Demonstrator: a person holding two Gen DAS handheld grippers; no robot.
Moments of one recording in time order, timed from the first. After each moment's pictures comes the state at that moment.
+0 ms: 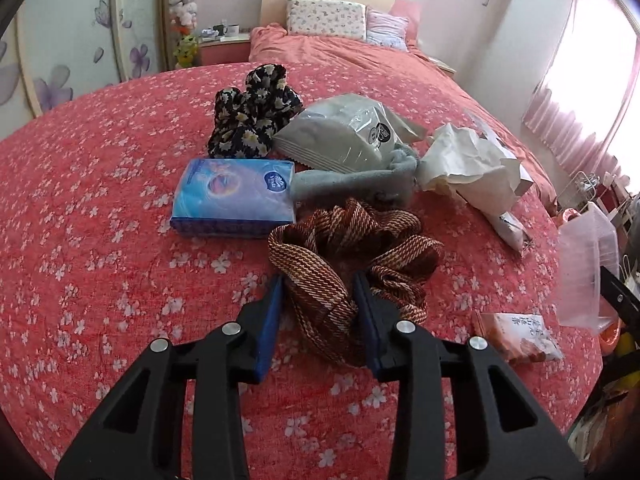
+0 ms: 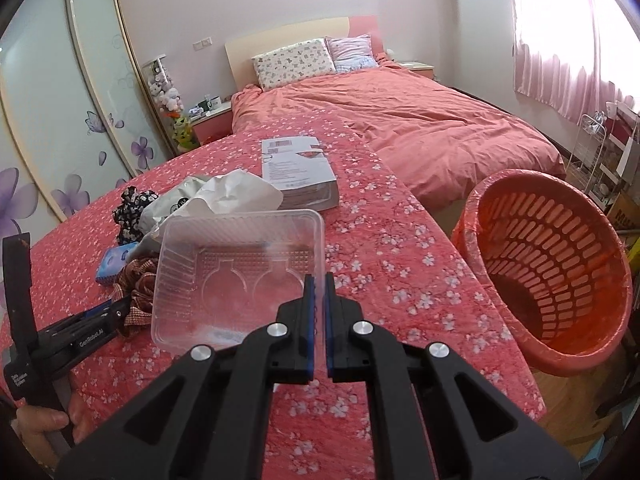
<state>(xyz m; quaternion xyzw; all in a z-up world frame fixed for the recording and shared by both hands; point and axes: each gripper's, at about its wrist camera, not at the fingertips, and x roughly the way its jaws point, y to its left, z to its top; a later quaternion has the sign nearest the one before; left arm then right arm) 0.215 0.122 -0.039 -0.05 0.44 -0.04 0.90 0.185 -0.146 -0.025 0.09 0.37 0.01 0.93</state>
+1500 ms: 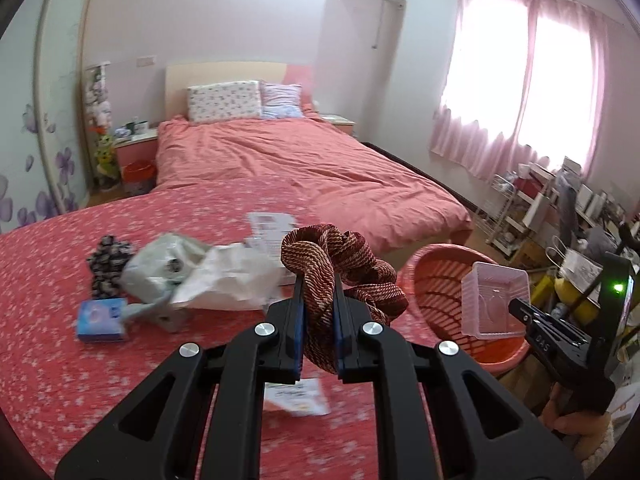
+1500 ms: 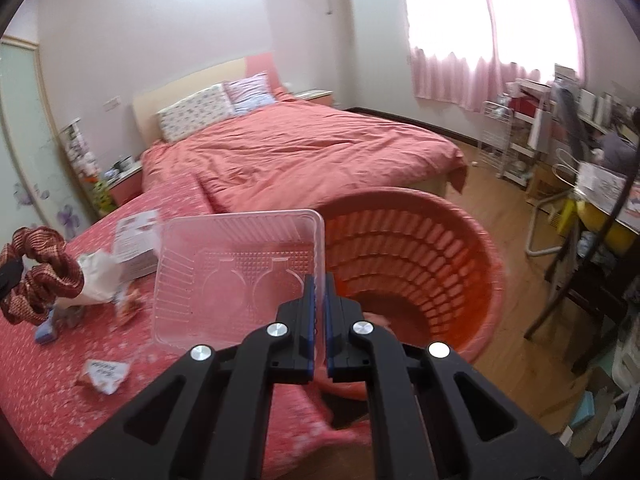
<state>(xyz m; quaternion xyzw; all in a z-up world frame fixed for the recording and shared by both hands) 0.176 -0.025 0.063 0.00 0.30 -0.20 0.93 0.127 -0.303 -0.010 0.14 0.31 -0.17 0.93</state>
